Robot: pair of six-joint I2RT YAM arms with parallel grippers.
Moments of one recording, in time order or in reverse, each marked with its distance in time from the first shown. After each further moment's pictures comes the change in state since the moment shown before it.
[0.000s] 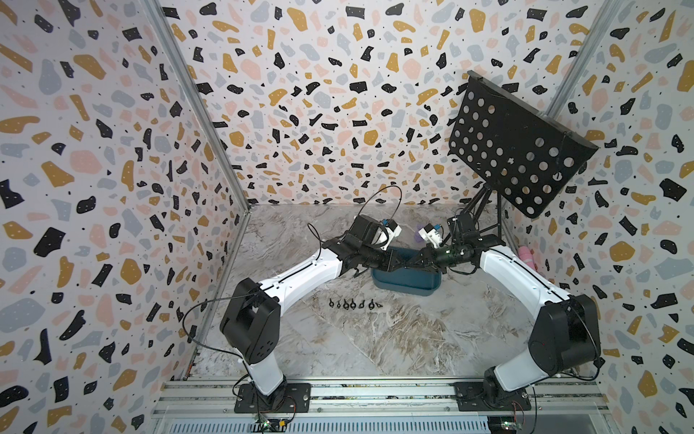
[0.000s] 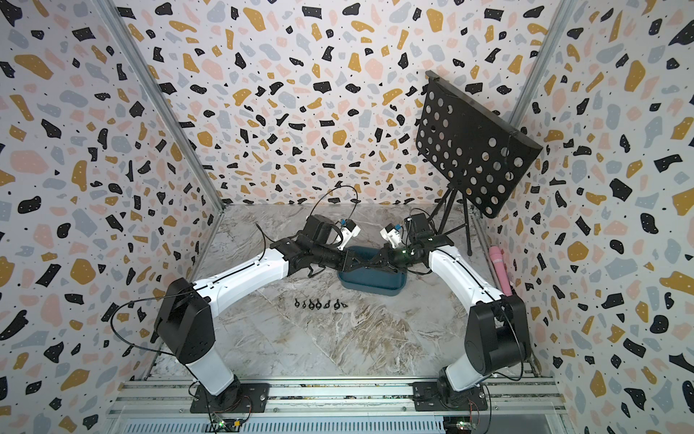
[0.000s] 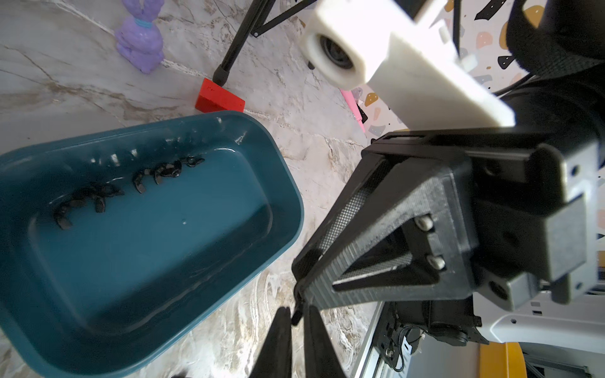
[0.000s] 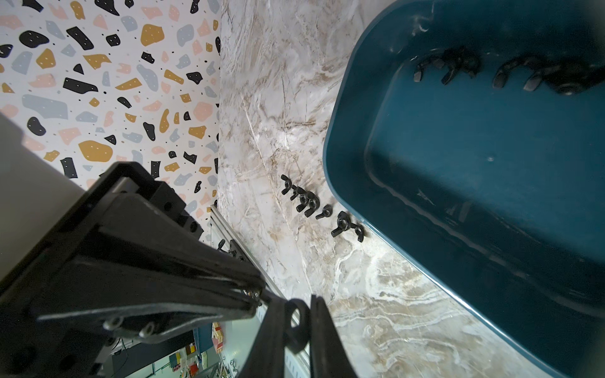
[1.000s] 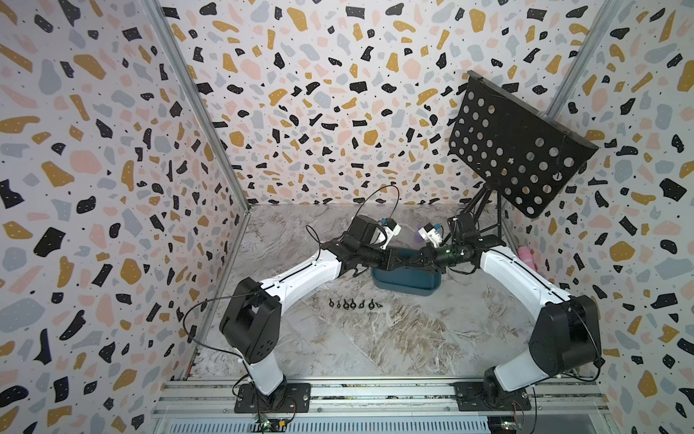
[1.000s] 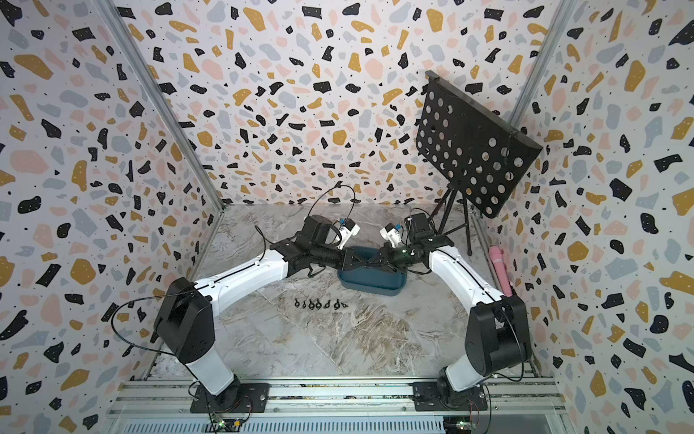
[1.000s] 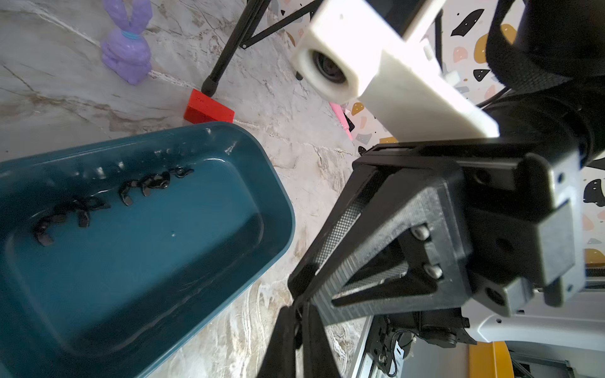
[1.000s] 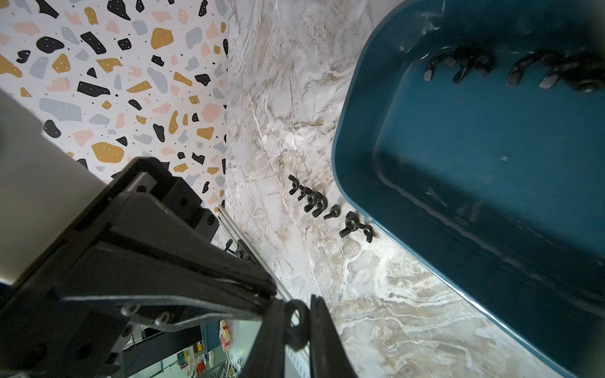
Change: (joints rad) left arm 0.011 0.000 -0.034 0.077 0.053 -0.028; right arm 0.001 -0.006 -0.003 0.021 -0.018 0.030
